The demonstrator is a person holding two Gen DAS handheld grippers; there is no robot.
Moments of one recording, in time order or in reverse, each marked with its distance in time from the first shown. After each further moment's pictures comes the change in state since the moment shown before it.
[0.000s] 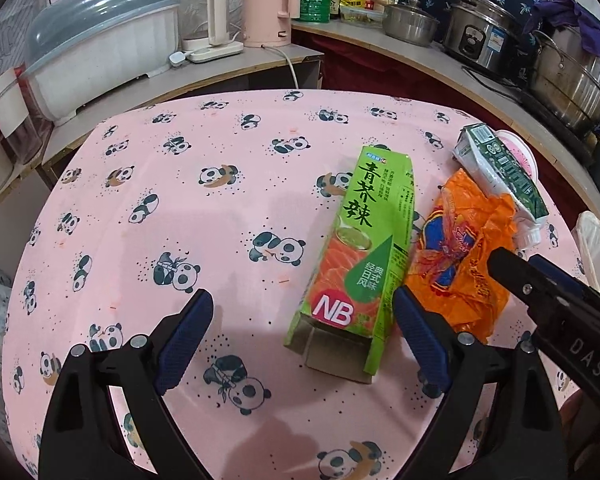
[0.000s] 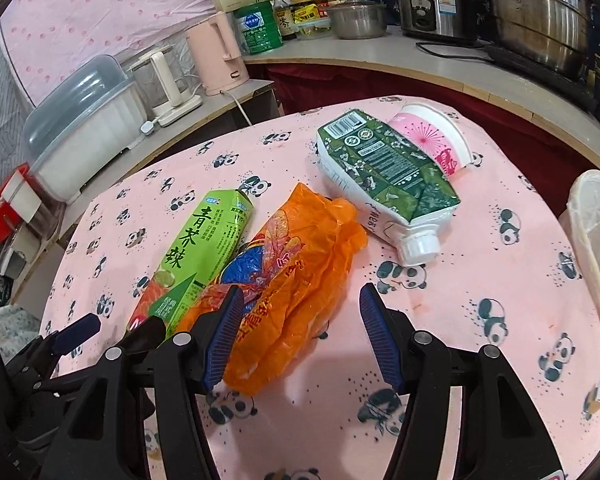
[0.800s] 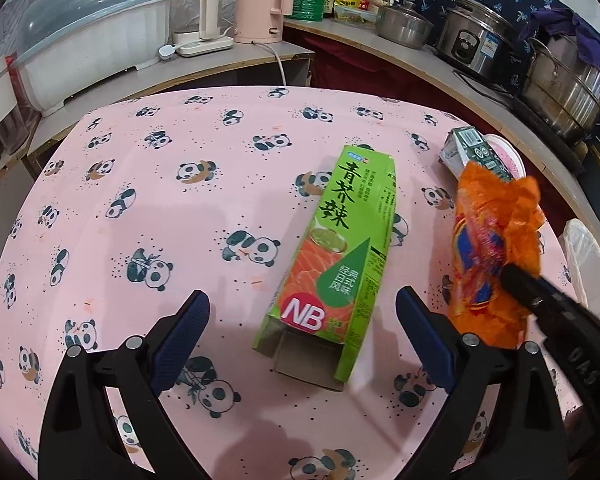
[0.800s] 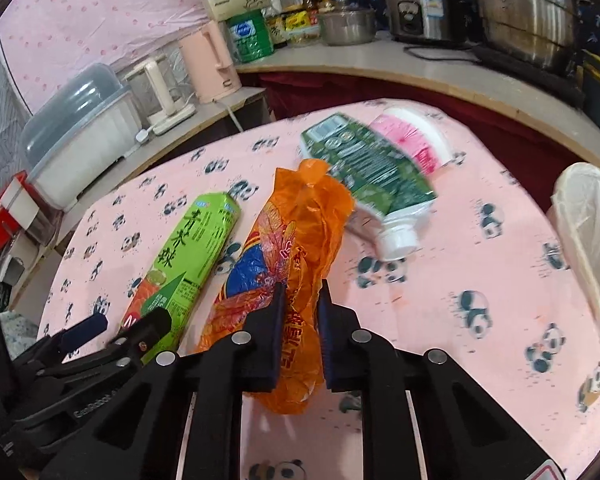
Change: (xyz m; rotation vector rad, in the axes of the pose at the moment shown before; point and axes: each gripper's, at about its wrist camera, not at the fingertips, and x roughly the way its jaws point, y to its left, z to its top) left arm 0.004 -0.008 0.000 -0.023 0.006 -0.059; right arm -0.018 -0.014 -0.006 0.020 -0.046 -0.017
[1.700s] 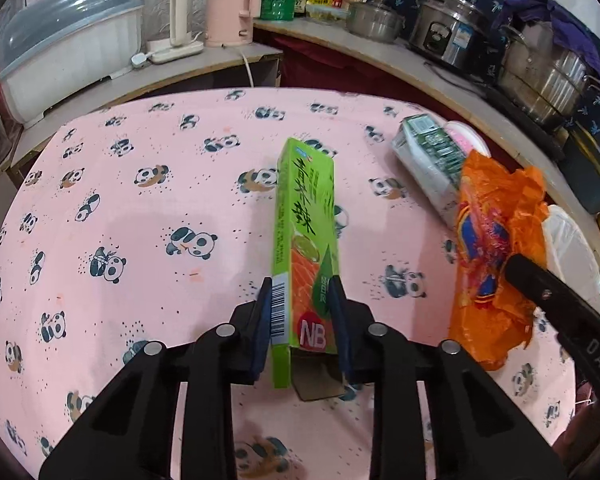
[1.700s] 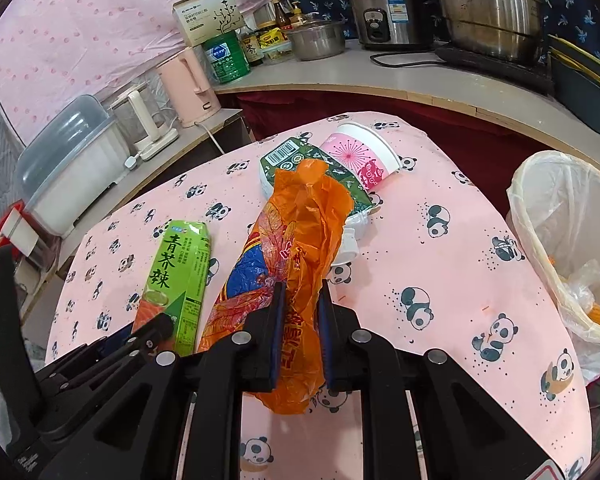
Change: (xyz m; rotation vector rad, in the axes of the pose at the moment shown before) left arm -0.013 -0.037 -0.004 0.043 0.000 -0.055; right arm -0.027 -0.028 0.000 0.072 -0.030 -0.011
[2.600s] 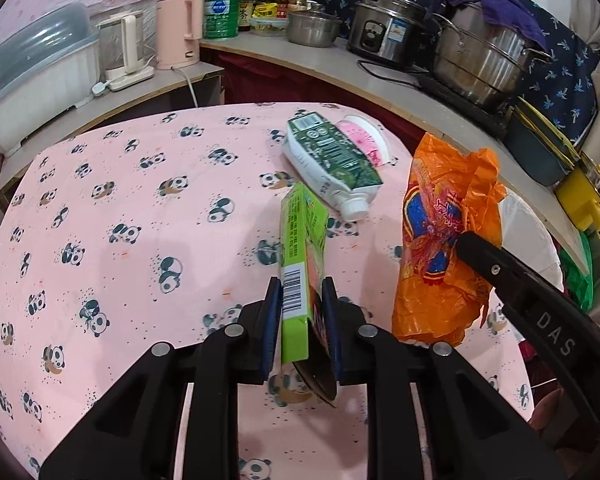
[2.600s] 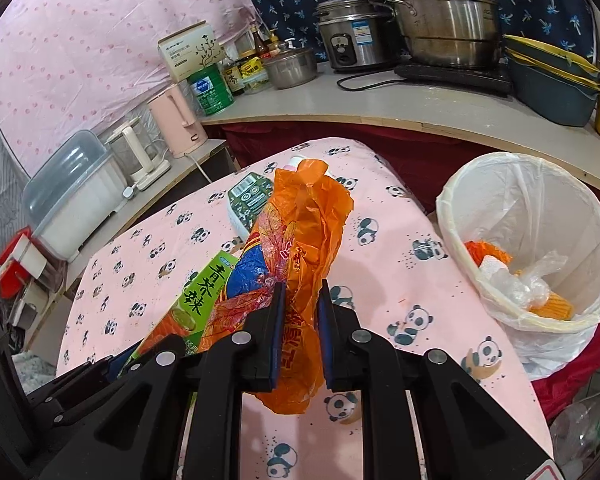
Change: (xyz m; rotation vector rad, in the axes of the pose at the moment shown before) left arm -0.048 -0.080 -0.016 0.093 -0.025 -0.085; right arm -0.058 -0.052 -0.004 0.068 -0.076 0.001
